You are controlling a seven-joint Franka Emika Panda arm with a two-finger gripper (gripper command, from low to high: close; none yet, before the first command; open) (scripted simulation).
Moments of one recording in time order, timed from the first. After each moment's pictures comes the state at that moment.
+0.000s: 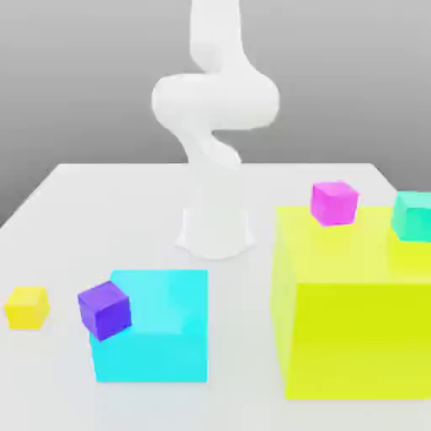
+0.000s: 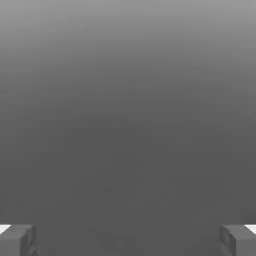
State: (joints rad) arm -0.07 -0.71 -0.02 -2.33 -0.01 2.35 0.87
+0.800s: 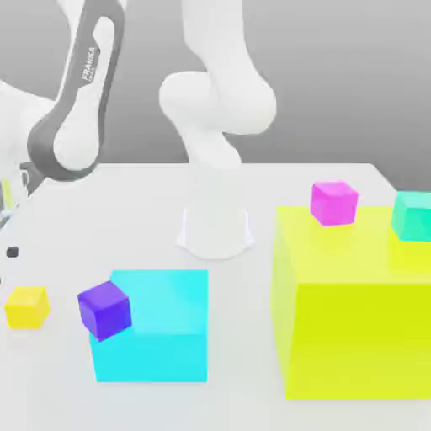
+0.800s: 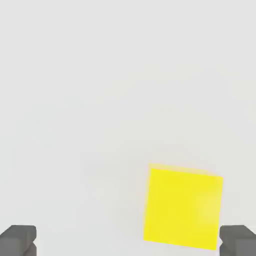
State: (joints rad) arm -0.61 0.17 -0.26 -2.61 0.14 2.79 1.35
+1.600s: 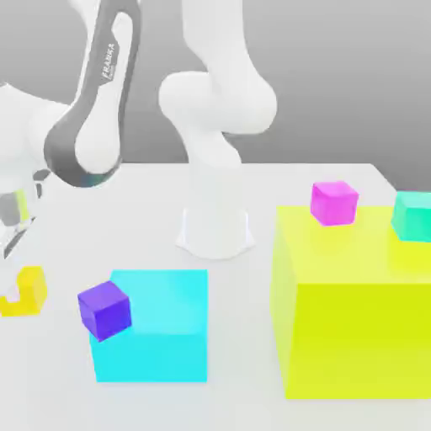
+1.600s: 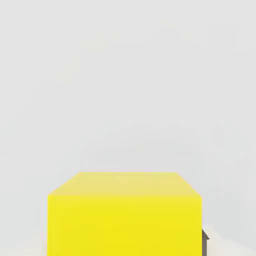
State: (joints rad) arm -0.40 -0.02 -0.08 -2.53 0.14 2.57 1.57
